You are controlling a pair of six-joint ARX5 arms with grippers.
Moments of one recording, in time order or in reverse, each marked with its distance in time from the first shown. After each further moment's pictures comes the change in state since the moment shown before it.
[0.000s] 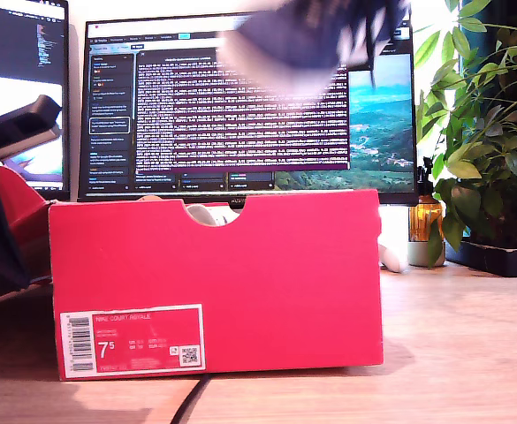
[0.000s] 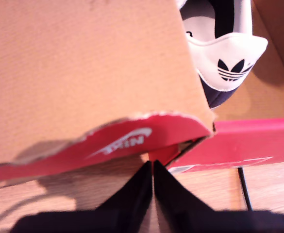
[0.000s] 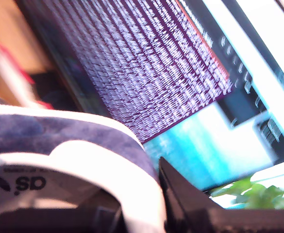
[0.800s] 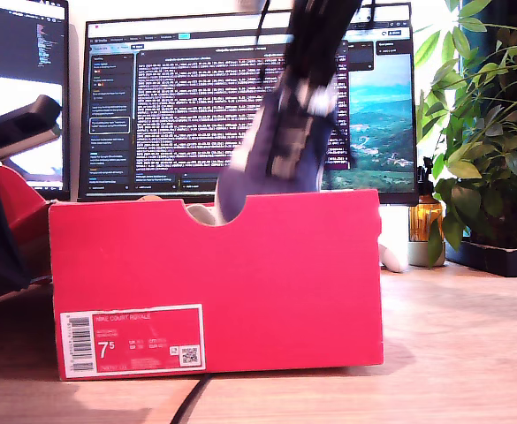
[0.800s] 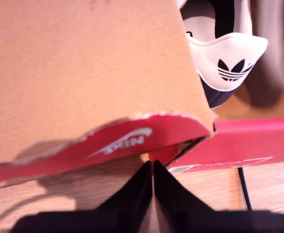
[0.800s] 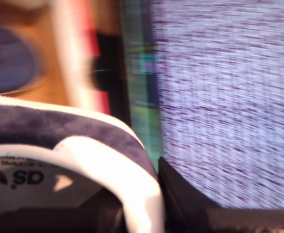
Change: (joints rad) left arm 0.000 0.000 0.000 0.000 0.000 0.000; right arm 0.181 0.280 0.001 0.041 0.142 -0.349
